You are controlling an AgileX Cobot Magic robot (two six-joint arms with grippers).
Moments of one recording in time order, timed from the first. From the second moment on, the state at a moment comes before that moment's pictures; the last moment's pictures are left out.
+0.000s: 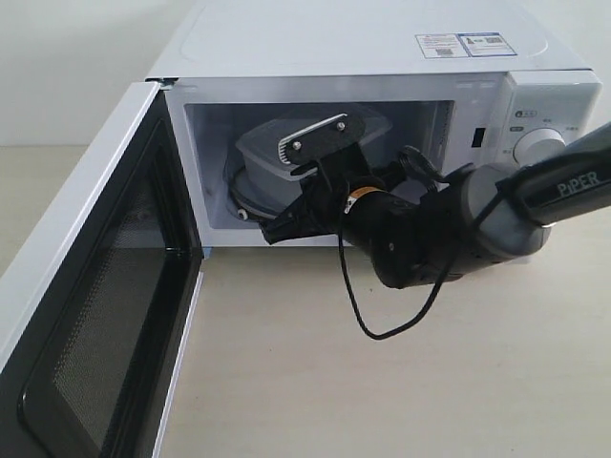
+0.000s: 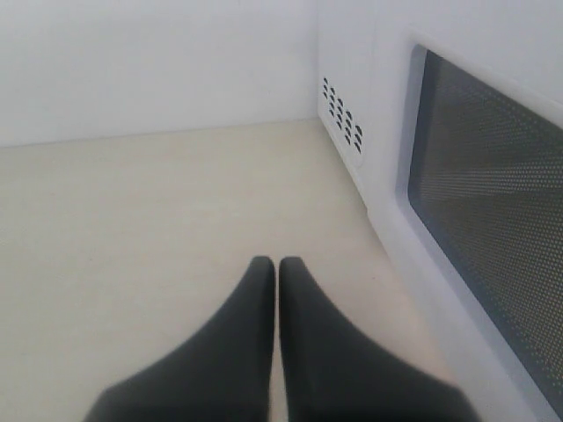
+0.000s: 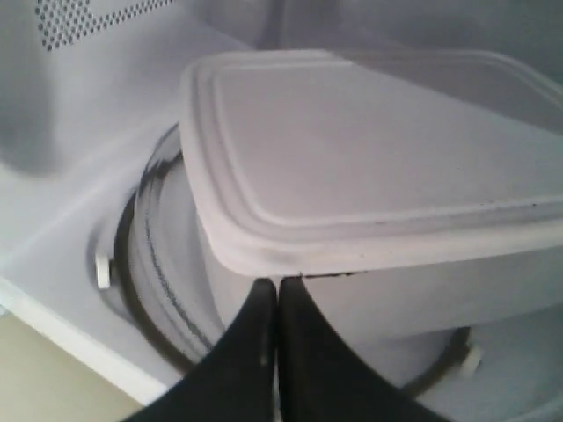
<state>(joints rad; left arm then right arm) 0.00 0.00 0.00 0.02 0.29 0.03 0.56 2.04 -1.04 0.39 -0.57 -0.39</state>
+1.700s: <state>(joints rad) 0.00 0.00 0.00 0.02 0.29 0.03 0.67 1.55 -0.54 0.41 -0.60 -0.34</state>
